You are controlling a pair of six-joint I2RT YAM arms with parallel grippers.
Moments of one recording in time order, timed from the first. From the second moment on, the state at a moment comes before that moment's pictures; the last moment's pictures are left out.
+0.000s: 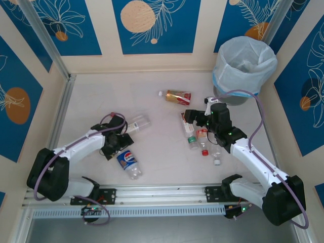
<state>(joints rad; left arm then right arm) -0.48 1.34 0.75 -0.76 0.01 -1.06 0.38 1.04 0.70 -0.18 -0.03 0.42</state>
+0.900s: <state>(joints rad) -0.49 1.43 0.74 -0.74 0.02 -1.04 0.40 1.03 0.71 -0.21 0.01 0.42</state>
